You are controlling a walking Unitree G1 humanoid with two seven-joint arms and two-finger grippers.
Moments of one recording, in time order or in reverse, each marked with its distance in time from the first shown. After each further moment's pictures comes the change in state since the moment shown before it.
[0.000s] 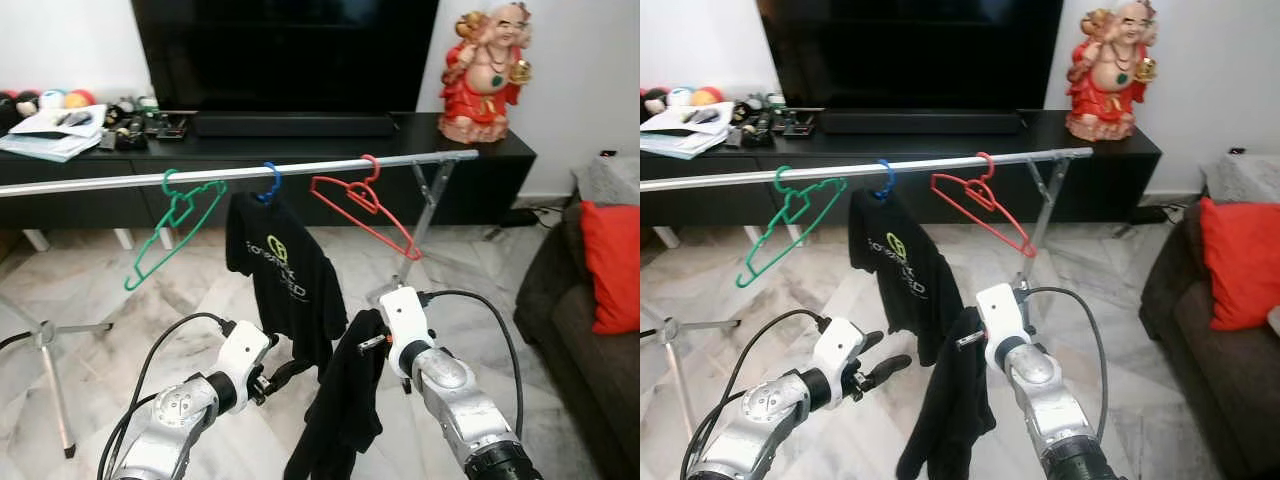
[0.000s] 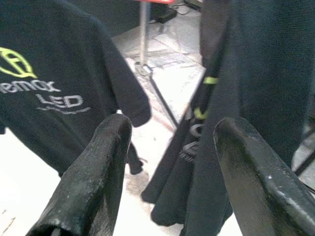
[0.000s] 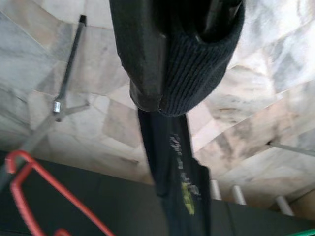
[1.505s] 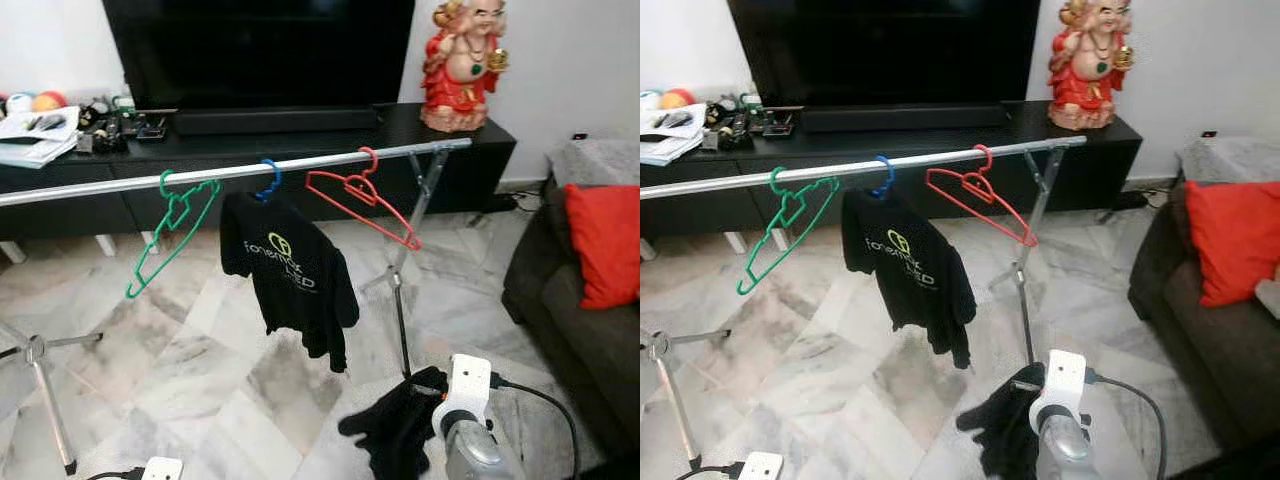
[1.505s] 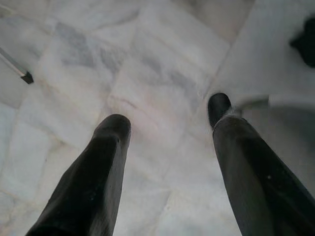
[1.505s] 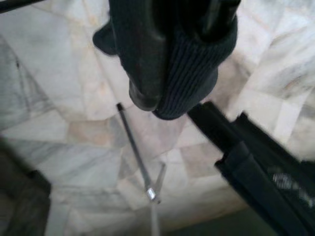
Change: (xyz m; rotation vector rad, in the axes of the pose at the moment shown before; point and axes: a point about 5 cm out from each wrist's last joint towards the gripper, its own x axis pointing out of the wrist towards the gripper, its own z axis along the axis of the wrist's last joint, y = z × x) left arm -0.114 -0.032 -0.179 -0.339 0.732 0.523; right arm -0.041 -0.026 -0.095 0.369 0.122 -0.430
